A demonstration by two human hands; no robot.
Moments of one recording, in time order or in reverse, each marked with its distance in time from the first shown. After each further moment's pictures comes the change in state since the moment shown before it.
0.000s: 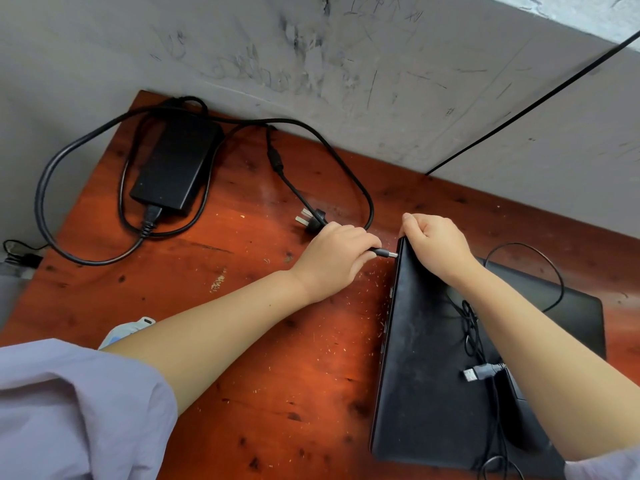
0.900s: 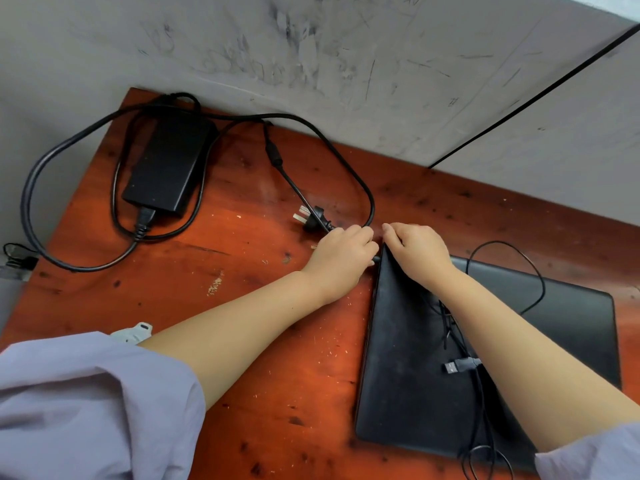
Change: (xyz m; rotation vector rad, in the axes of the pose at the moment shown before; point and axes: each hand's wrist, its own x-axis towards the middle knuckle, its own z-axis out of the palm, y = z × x) left_hand 0.009 -0.011 0.032 0.313 -0.148 0.027; right_hand 0.003 0.002 0.035 -0.067 -0.072 -0.049
